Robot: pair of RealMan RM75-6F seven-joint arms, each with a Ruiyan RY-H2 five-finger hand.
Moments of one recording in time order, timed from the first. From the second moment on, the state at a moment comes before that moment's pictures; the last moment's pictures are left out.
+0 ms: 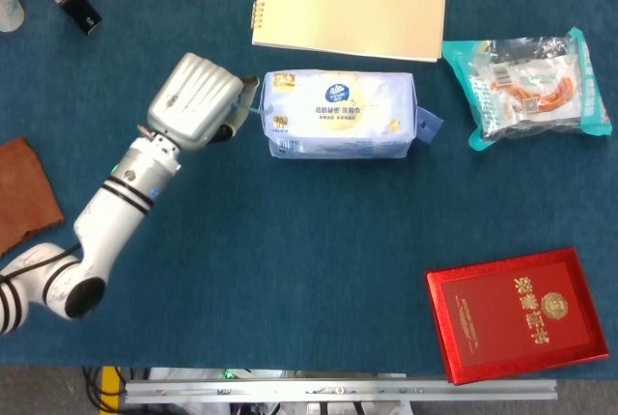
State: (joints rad) left arm -0.71 -1.50 -0.20 -1.43 1.37 0.98 0.32; right arm 0.11 -0.99 0.11 -1.69 -1.38 1.42 -0.06
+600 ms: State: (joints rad) left arm -0.80 -1.58 -0.25 -1.42 1.13 0.91 0.44; right arm 0.10 -0.98 0.11 -1.67 -1.38 1.42 -0.03
